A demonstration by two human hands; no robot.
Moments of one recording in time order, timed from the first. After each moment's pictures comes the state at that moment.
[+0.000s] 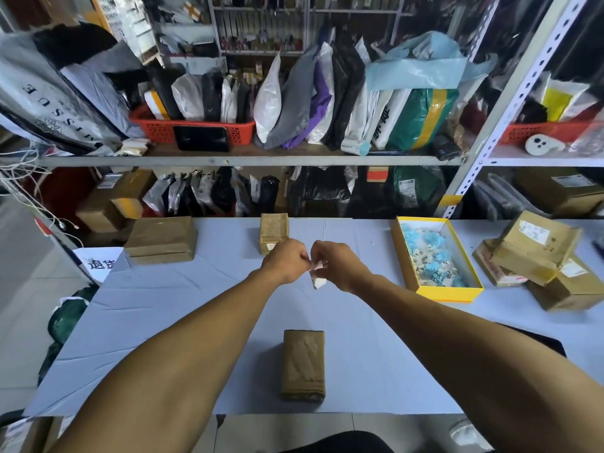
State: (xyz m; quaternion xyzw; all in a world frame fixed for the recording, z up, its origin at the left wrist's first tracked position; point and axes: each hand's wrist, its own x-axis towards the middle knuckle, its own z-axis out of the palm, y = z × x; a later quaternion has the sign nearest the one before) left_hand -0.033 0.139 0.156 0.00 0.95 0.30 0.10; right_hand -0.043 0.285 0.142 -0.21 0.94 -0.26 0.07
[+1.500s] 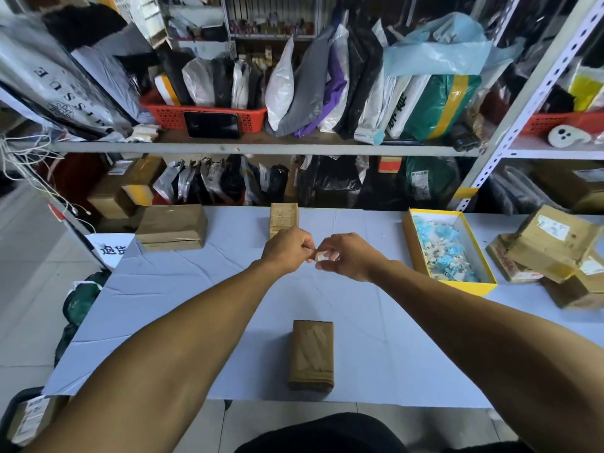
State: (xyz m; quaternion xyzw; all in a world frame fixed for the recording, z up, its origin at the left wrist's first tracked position) left_hand -0.032 0.119 0.152 0.02 0.95 0.29 0.08; right_hand -0.049 0.287 0.150 -0.30 0.93 -0.18 0.08
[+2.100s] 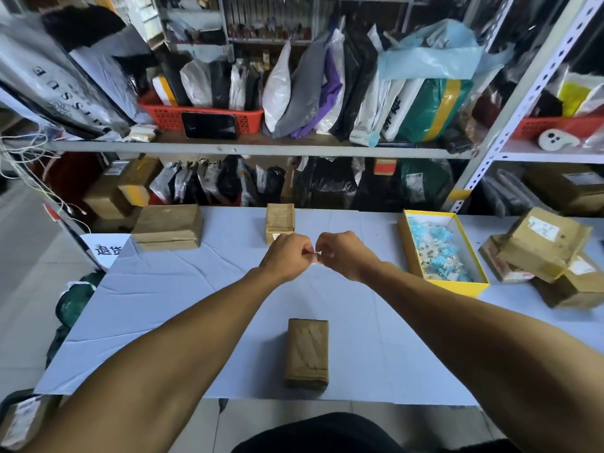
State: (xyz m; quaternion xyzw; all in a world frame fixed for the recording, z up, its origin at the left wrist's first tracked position) left_hand -0.015 0.127 0.145 0.04 0.95 0.31 0.04; right_hand -0.037 0.283 0.157 -0.24 0.95 -0.19 0.07
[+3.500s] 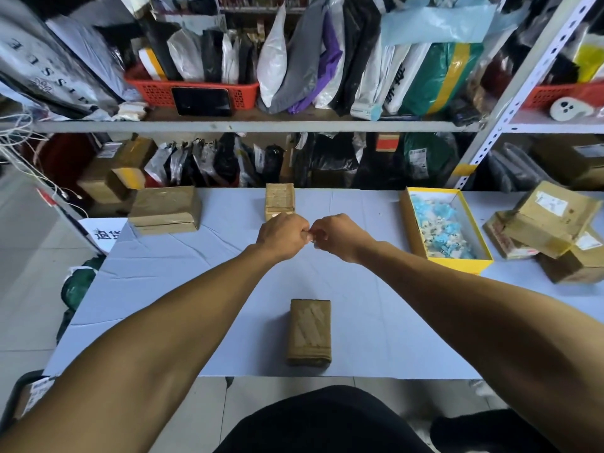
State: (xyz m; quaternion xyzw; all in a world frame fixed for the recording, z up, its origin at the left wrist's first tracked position) left_hand -0.023 0.120 0.145 0.04 0.98 0.19 0.05; right_hand -0.042 0.273 0.144 -0.26 0.94 -0.18 0.10
